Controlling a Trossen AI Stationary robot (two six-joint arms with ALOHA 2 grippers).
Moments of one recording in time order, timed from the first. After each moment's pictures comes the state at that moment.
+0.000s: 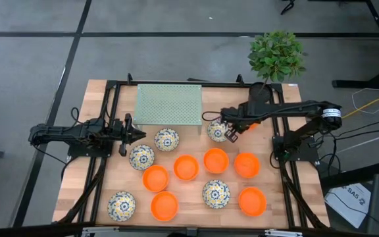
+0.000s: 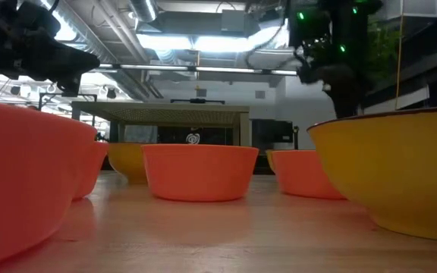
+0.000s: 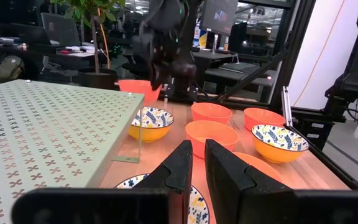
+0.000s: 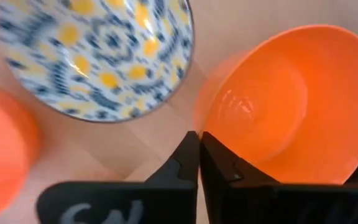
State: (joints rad) left arm 0.00 0.02 0.01 0.02 -0.03 -0.14; right arm -0.16 1.44 1.11 -1.12 0.21 0.53
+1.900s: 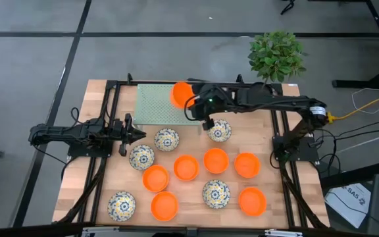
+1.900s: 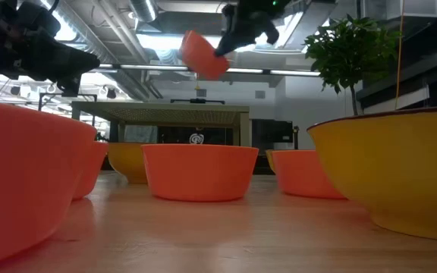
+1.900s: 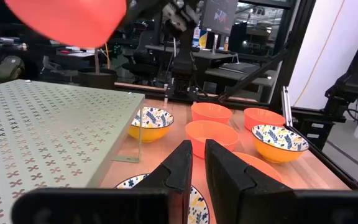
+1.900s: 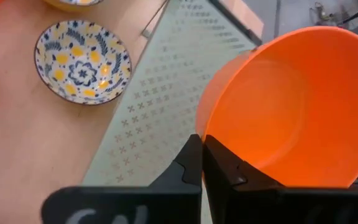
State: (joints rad) left arm 0.00 0.02 0.01 0.02 -0.03 -0.14; right arm -0.15 1.63 1.53 -0.55 0.14 -0.78
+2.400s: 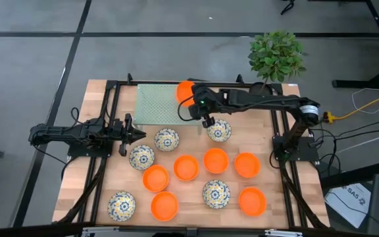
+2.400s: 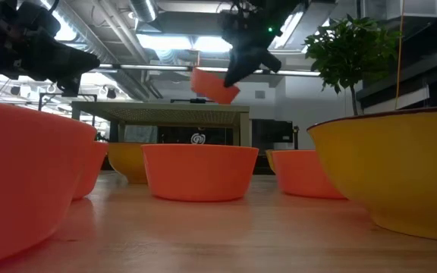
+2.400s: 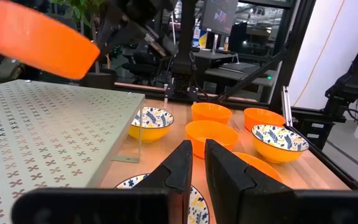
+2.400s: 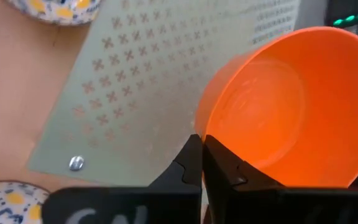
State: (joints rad) left arm 0.00 0.02 0.01 0.02 -0.03 -0.14; right arm -0.18 1.71 1.53 -0.64 0.29 -0.80
